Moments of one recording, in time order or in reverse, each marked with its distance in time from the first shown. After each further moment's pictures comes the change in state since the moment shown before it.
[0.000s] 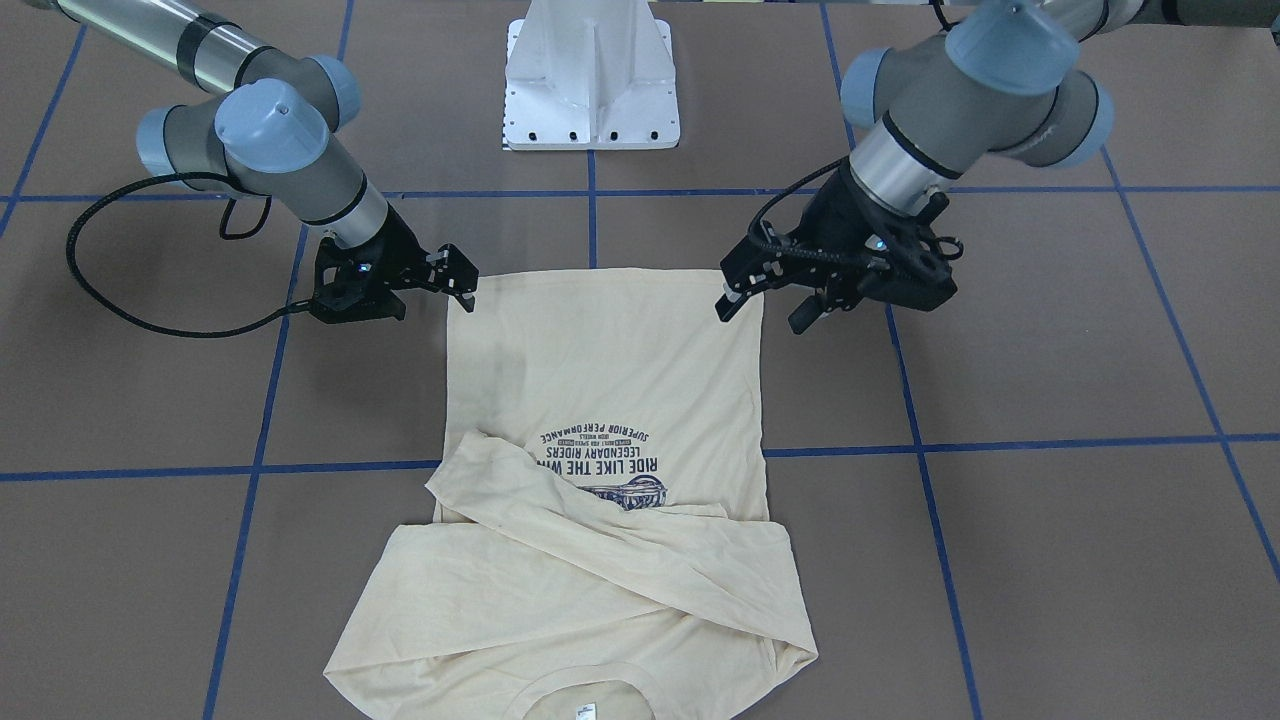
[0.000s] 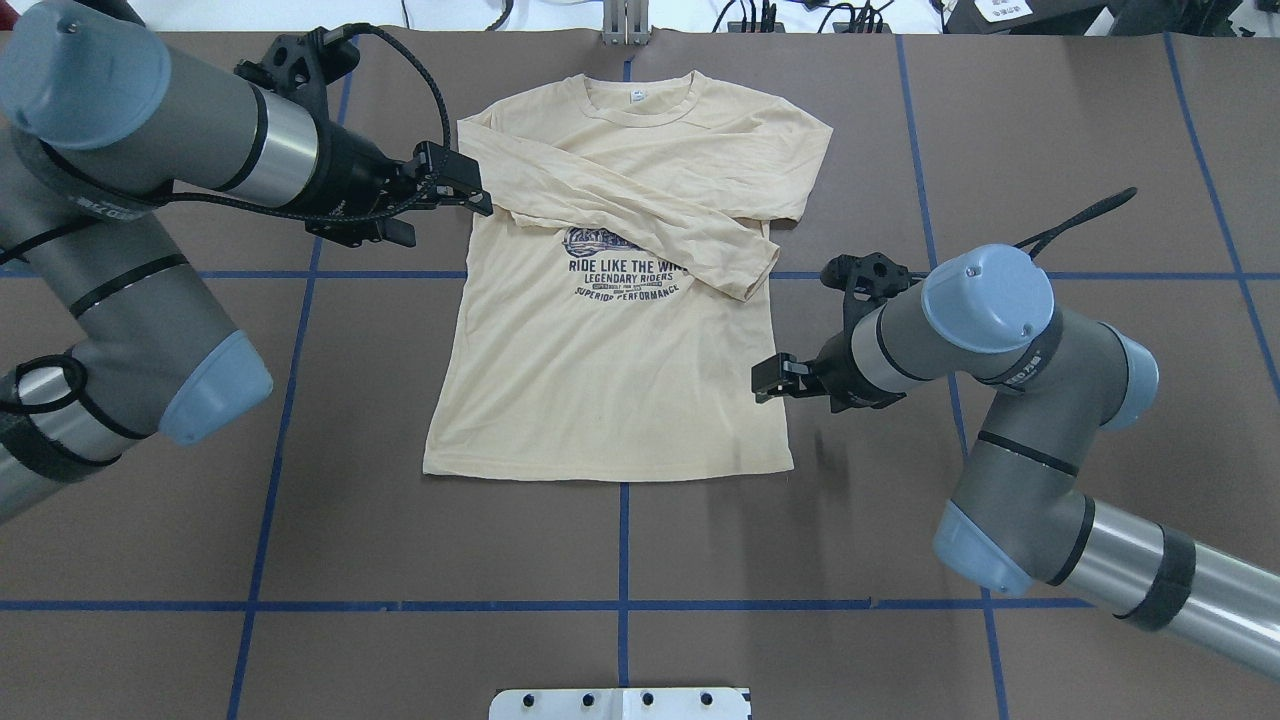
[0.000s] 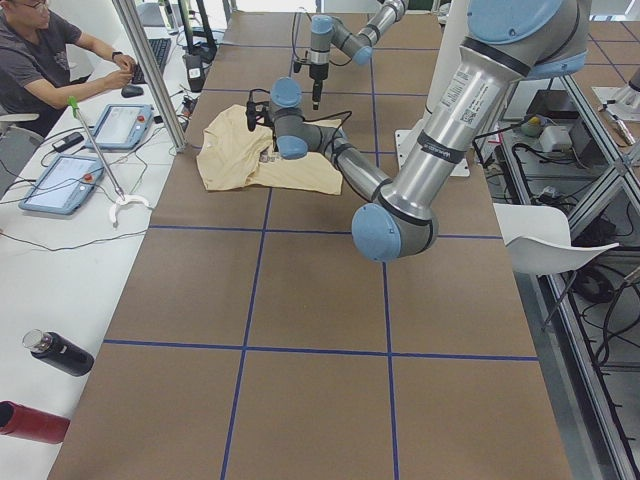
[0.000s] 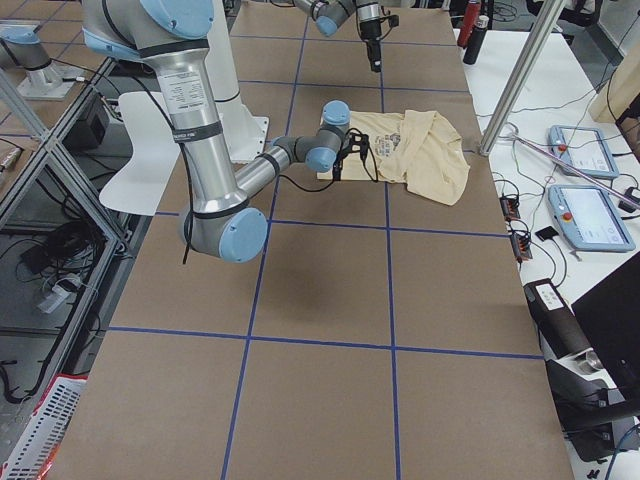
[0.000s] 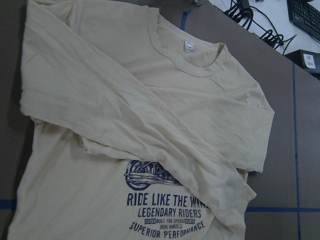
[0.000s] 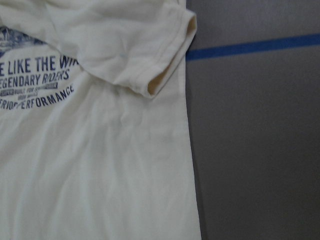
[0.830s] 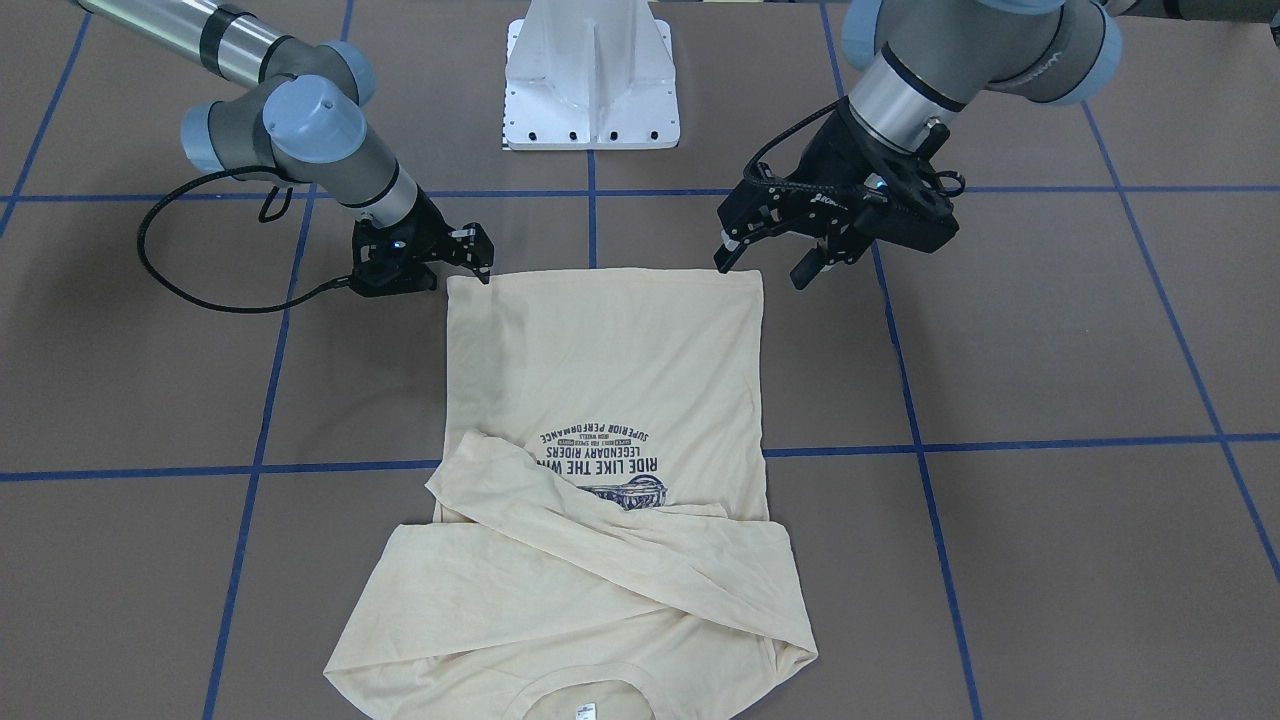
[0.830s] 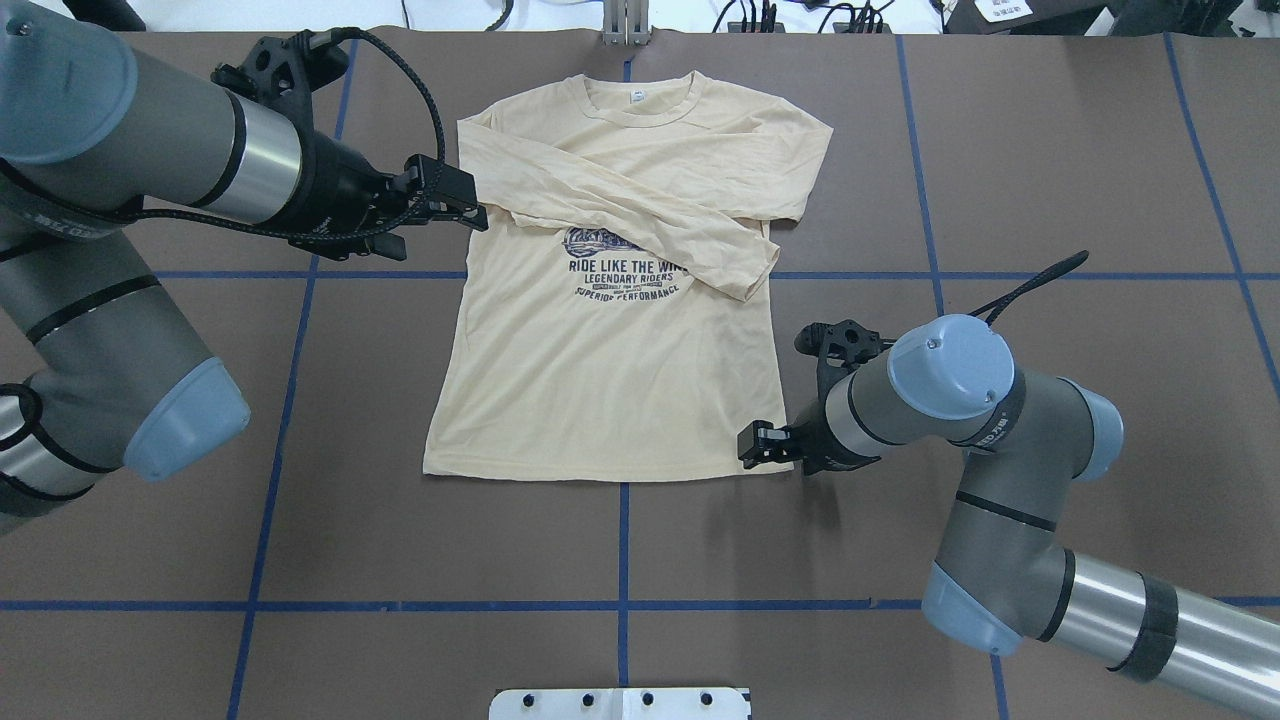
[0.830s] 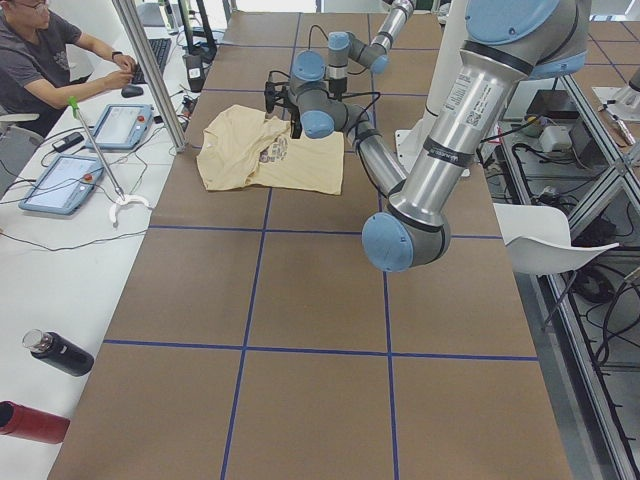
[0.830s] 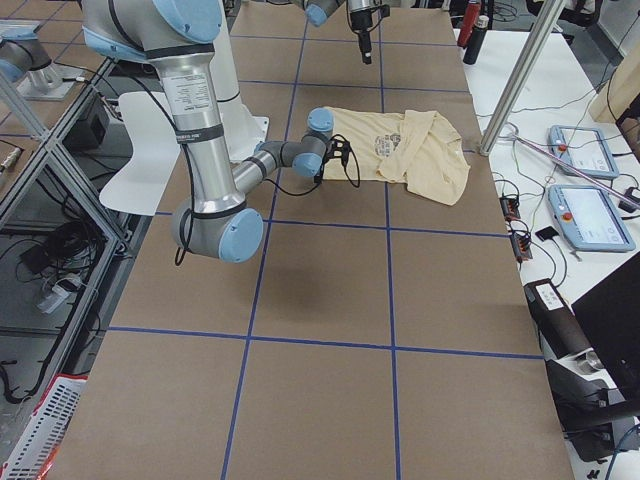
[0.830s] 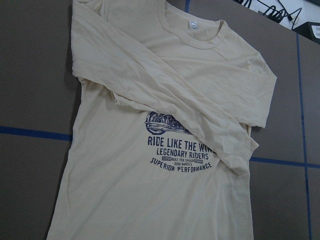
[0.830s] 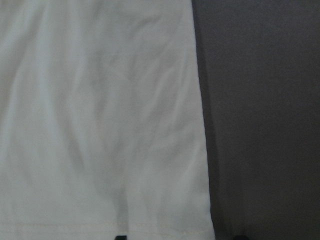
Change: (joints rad) left arm 0.015 0.015 -0.078 0.071 0.019 0.017; right arm -0.093 -0.002 -0.007 0.006 -0.005 0.043
